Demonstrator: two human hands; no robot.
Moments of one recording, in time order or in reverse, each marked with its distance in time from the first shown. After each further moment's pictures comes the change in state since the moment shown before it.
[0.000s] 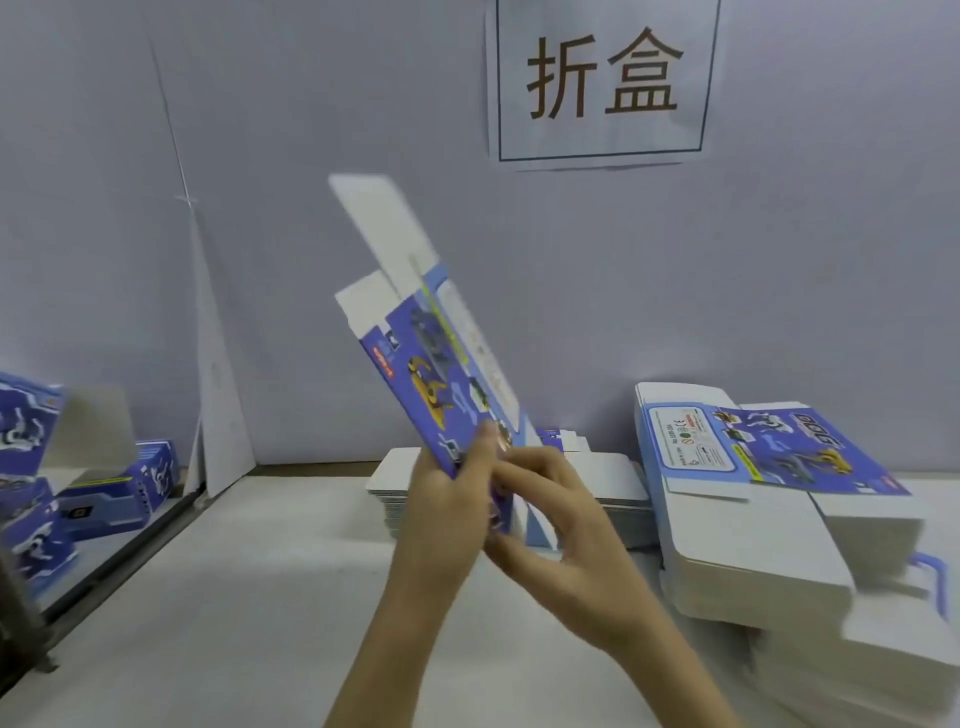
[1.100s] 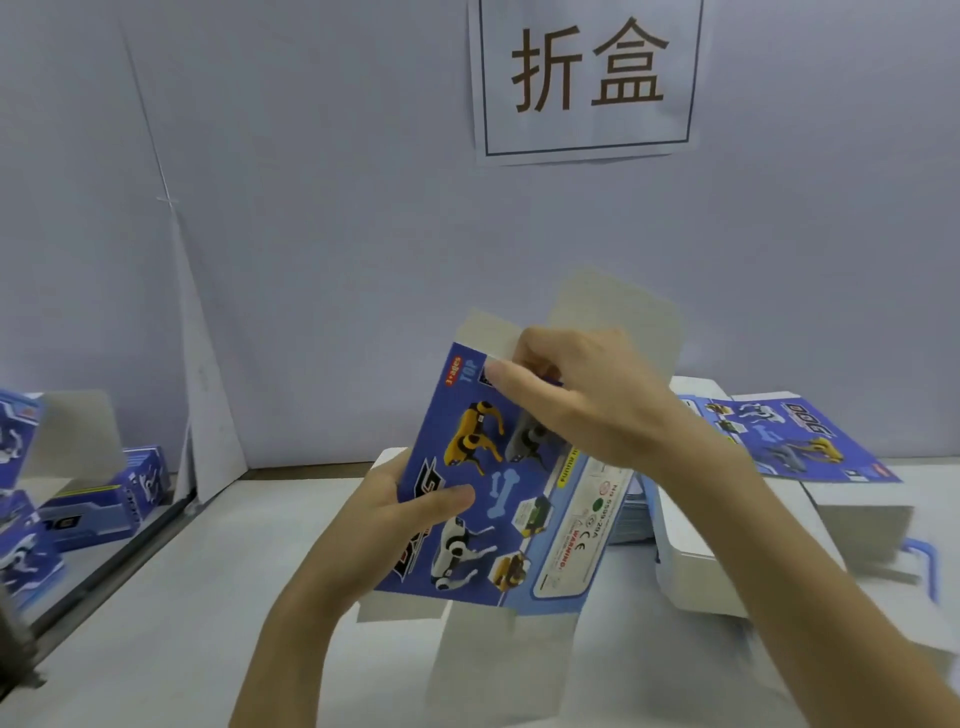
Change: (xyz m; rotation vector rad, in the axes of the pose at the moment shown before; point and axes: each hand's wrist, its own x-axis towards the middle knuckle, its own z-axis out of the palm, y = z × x) left_hand 0.015 -0.003 -0.057 0.236 -0.396 -0.220; right_hand 0.084 -0.049 -0.056 -0.712 -0.072 -0.029
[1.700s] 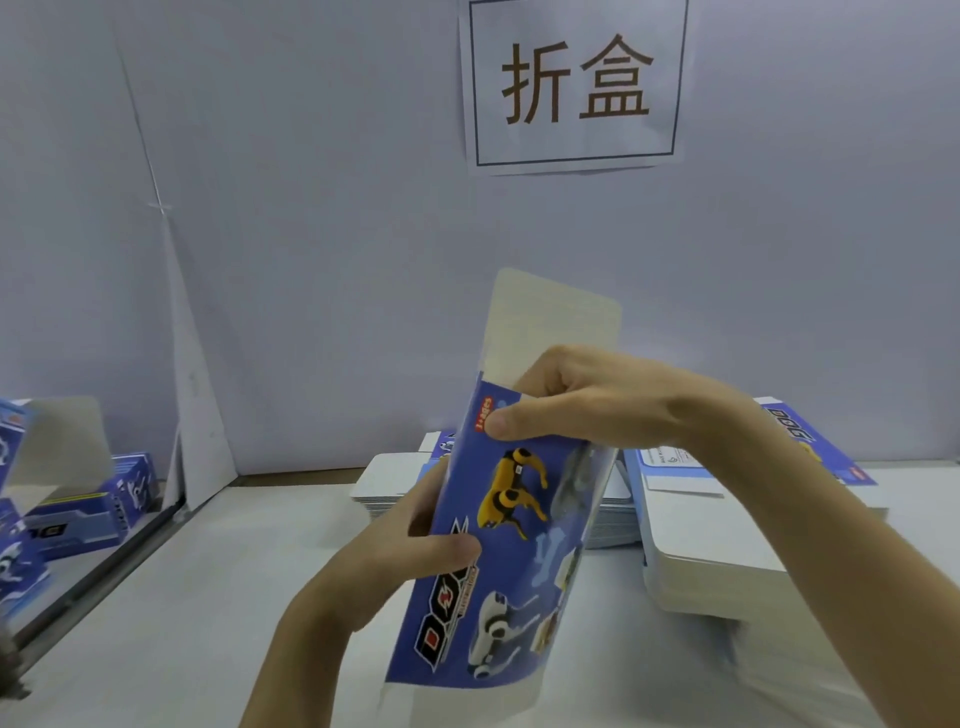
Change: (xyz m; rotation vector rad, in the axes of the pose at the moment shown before) left_hand -0.002 -0.003 0.007 -0.099 -0.357 0.023; right_hand 0.003 -0.013 -0.037 0.320 -0.602 0.138
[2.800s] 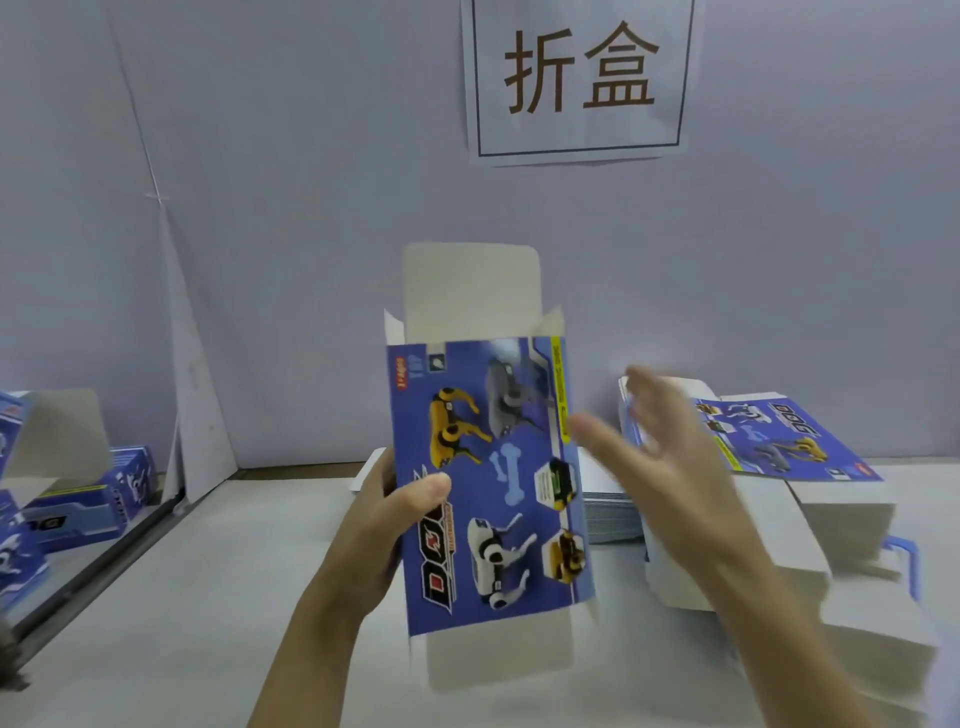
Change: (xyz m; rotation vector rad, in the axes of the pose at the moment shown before) left_hand 0.007 -0.014 0.001 -0.168 0.336 0.142; right_hand -0.032 0.054 0.070 0.475 0.863 0.111
